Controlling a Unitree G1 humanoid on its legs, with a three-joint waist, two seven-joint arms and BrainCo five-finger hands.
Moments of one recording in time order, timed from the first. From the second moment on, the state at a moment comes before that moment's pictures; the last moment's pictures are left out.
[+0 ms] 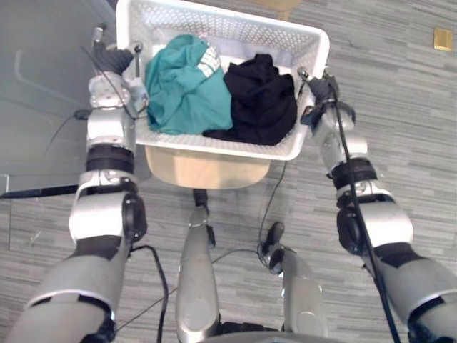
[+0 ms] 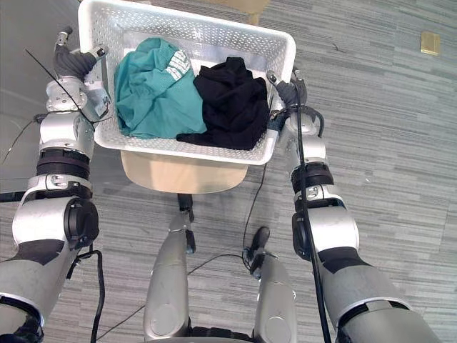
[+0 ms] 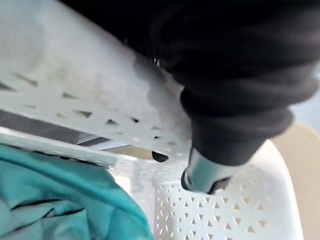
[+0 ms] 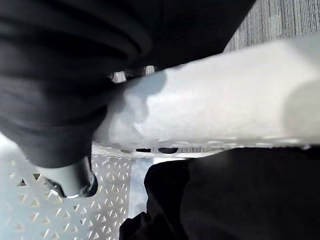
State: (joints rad) left arm -1.17 0.43 0.25 0.83 -0.07 0.14 0.22; right arm -1.15 -0.23 -0.11 0.88 0.31 0.13 -0.20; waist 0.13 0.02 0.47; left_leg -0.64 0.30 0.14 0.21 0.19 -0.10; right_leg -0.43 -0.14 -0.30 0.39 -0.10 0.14
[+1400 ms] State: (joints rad) left arm -0.44 0.49 0.33 0.39 0.17 0.14 0.11; right arm -0.29 -0.30 -0.22 0.37 0.21 0.12 0.04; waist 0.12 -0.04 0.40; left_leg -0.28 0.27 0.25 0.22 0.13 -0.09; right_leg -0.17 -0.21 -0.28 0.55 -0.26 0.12
